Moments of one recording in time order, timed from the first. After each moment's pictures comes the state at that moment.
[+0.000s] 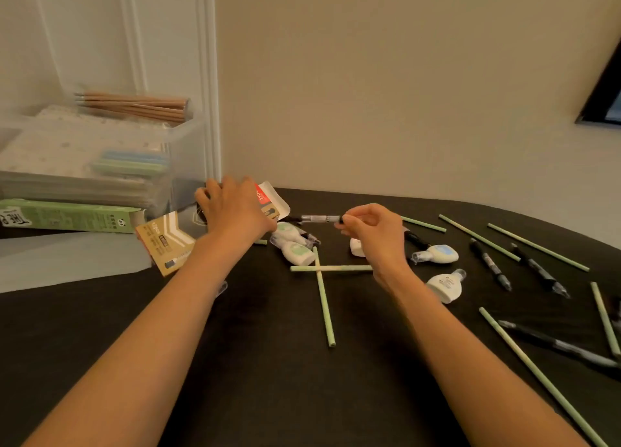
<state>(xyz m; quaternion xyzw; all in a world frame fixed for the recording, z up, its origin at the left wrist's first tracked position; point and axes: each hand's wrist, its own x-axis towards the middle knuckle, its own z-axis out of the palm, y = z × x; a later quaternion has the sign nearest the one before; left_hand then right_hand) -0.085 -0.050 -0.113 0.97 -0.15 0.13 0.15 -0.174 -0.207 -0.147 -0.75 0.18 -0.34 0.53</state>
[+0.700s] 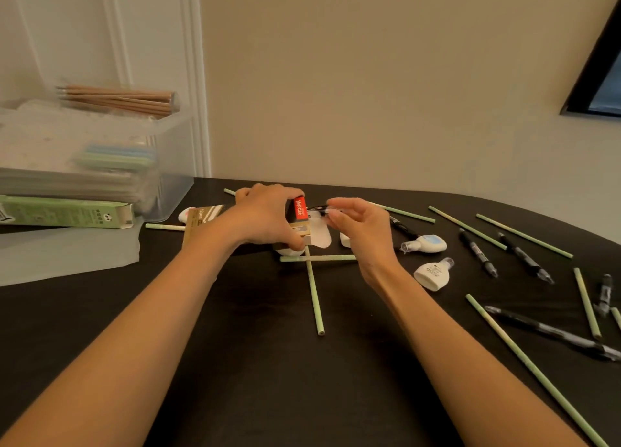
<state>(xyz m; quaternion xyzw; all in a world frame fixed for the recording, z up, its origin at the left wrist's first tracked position) -0.107 -0.064 -0.107 0.90 -0.41 0.00 0.17 -0.187 -0.200 -0.151 -0.73 0.12 -0.32 0.60</state>
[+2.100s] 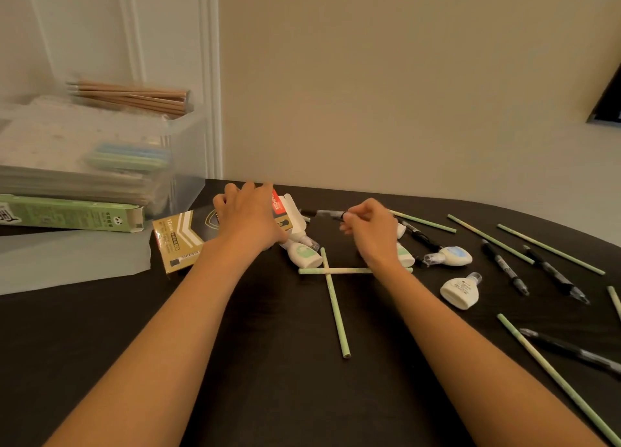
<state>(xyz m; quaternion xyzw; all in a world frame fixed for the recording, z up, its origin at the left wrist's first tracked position) -0.078 -0.054 -0.122 0.96 -0.22 0.08 0.14 -0.133 -0.218 -0.166 -0.79 0.21 -0.35 0.45</state>
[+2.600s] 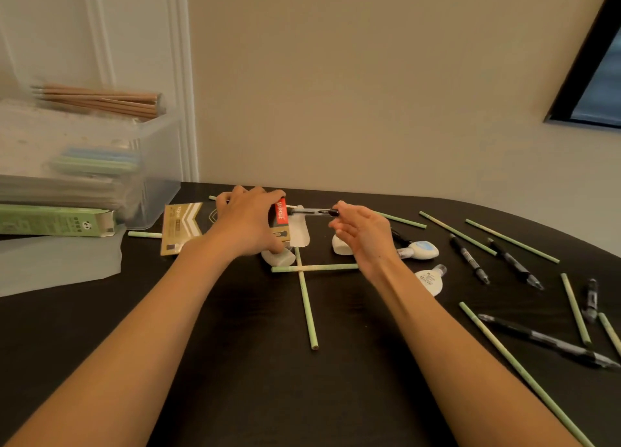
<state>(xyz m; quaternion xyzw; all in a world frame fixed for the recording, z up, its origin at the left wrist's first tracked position) -0.097 -0.067 -0.117 0.93 -0.34 0.06 0.13 -0.177 -0.224 -0.149 -0.60 0.16 -0.28 0.73</state>
